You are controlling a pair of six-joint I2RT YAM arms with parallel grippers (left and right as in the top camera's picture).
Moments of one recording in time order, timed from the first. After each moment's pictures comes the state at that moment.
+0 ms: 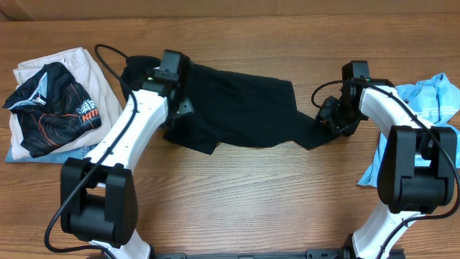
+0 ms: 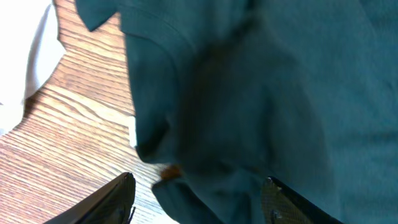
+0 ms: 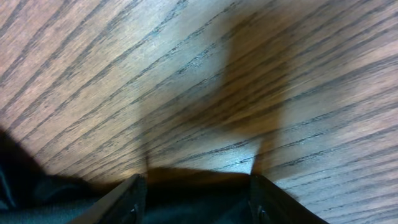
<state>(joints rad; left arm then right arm) -0.23 1.81 1.37 -0.83 -0.23 -0.58 -0.04 1.97 1.28 -0.78 -0.11 0.51</state>
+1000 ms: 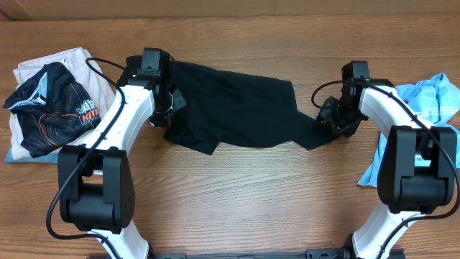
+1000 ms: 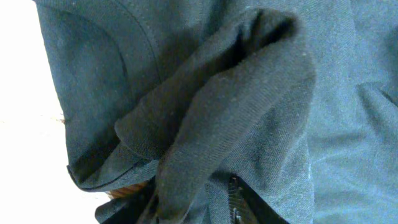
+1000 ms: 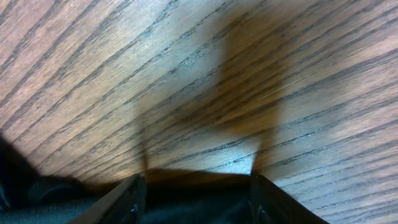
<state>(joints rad) -0.13 1.89 1.37 -0.75 0.06 -0.60 -0.04 1.97 1.28 -0.78 -0.09 0.51</state>
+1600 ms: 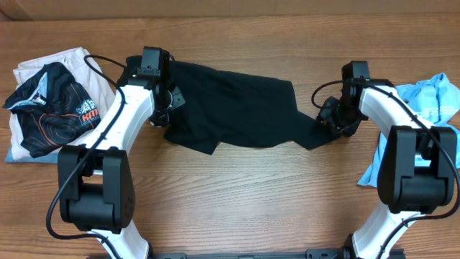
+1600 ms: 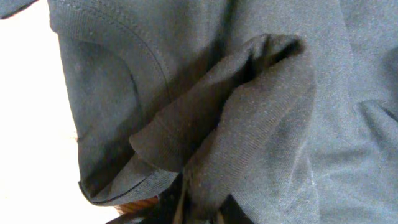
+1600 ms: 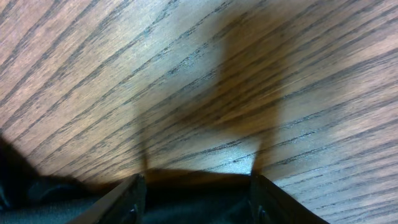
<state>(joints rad) -0.13 1.89 1.37 -0.71 0.01 -0.59 -0.04 1.97 1.28 -0.79 -0.09 0.51</state>
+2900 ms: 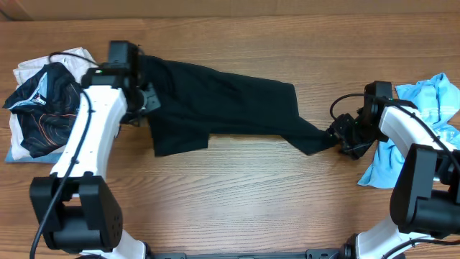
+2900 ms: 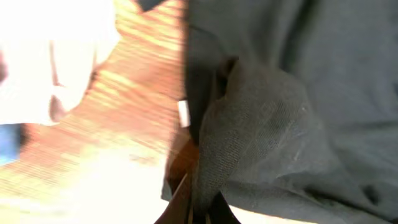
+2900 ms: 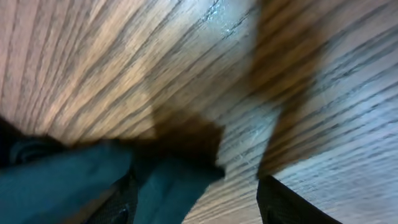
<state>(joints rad) 0.01 1.75 1.44 -1.01 0.00 -0.43 -0.17 1.82 1.07 -0.79 -0.29 0.62</state>
